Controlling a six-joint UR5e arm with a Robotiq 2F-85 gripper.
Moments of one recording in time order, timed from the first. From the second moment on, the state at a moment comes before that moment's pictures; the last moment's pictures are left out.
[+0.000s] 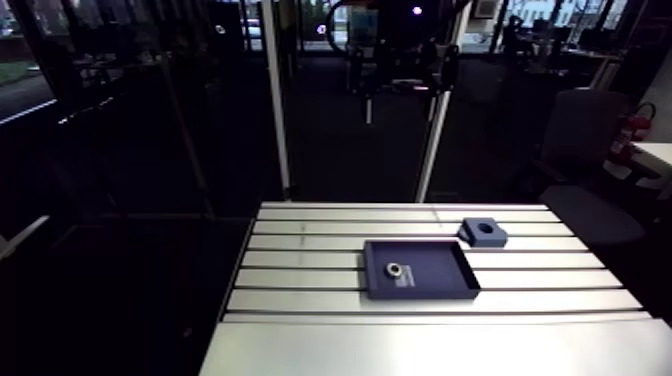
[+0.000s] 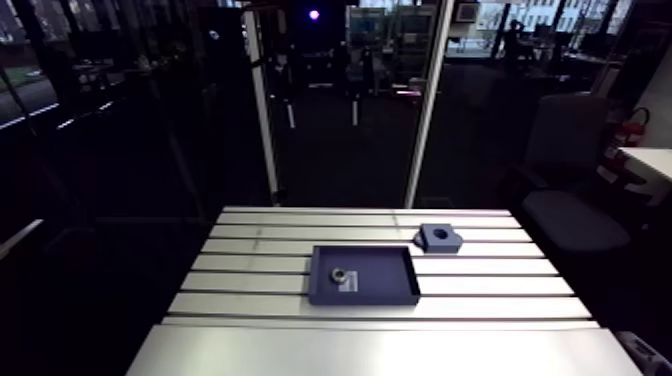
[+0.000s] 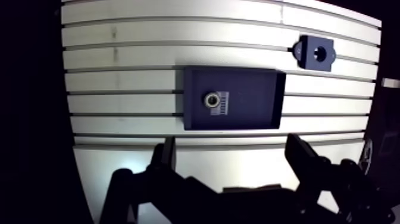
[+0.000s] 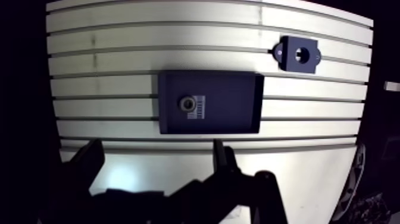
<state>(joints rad) -0.02 -1.43 1.52 -1.69 -1.62 -1.63</state>
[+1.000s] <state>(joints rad) -0.03 -1.44 1.72 -1.84 -1.63 -1.67</state>
